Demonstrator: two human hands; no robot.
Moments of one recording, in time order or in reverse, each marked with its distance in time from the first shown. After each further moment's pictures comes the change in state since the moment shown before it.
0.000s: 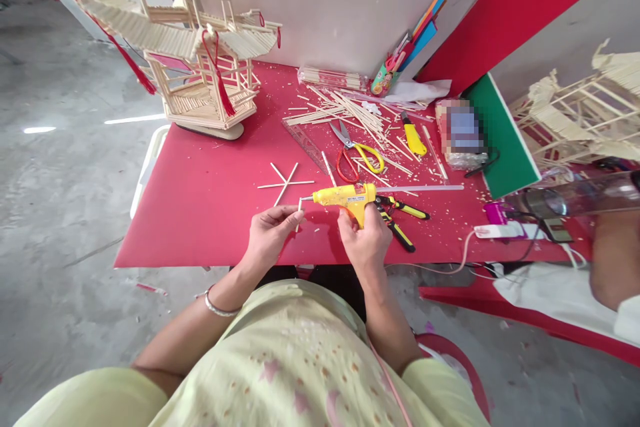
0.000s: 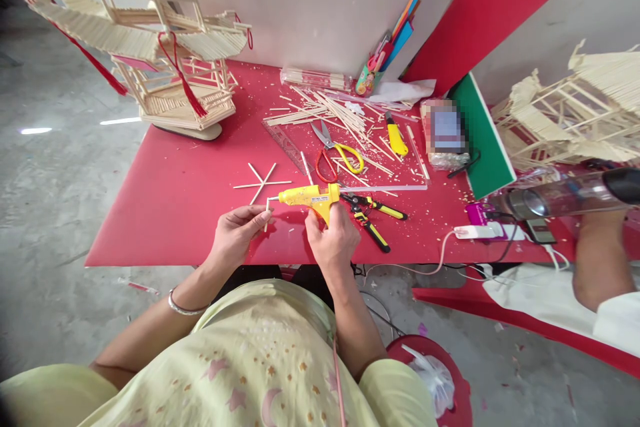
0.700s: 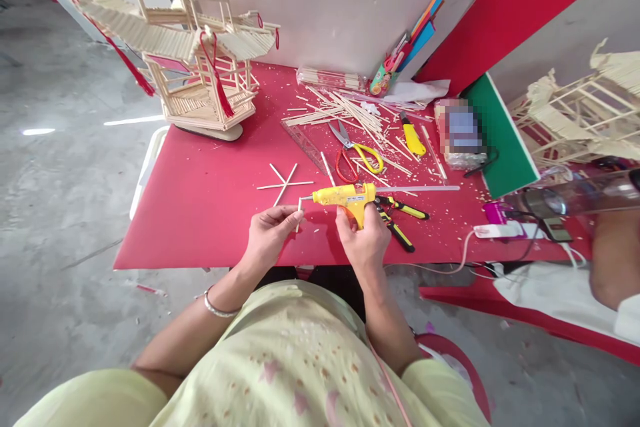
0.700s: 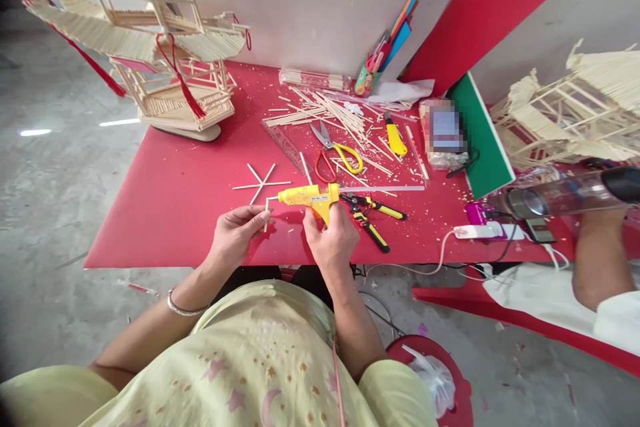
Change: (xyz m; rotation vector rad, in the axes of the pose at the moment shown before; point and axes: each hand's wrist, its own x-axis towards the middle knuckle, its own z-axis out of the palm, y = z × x) left_hand 0.000 0.007 0.006 -0.027 0.001 -0.009; right_hand 0.002 -0.002 0.000 0.025 0.011 0.012
